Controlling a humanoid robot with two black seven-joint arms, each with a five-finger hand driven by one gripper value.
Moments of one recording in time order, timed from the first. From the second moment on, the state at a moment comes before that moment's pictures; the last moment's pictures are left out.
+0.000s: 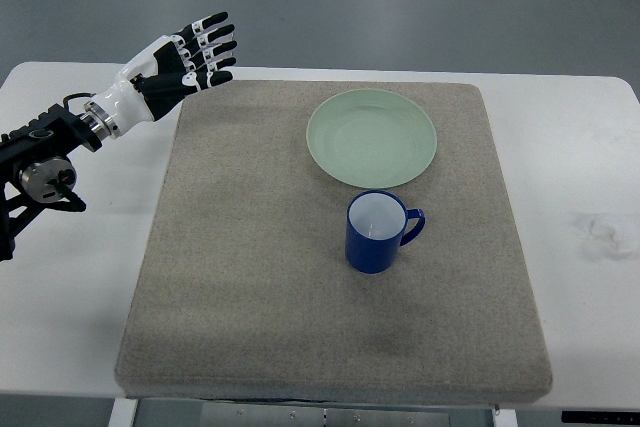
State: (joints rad) left arm -0.86 0.54 -0.37 -0.83 0.36 -0.54 -0.48; right arm 0.02 0.00 0.03 0.12 -0.02 0.04 0.21
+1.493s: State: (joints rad) left arm -0.81 0.36 -0.34 -0.99 0.74 -0.57 -0.48; right arm 0.02 0.00 0.03 0.12 -0.02 0.04 0.21
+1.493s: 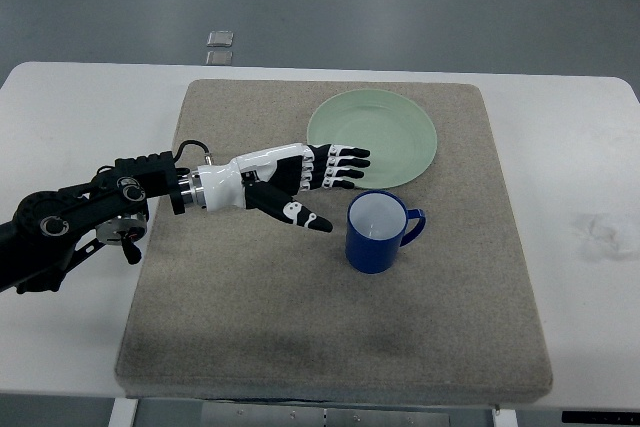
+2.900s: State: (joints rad) left arm -0.81 0.23 -0.33 -0.90 0.79 -0.57 -0.47; right arm 0.02 0.00 0.03 0.12 -0.02 0.04 0.21
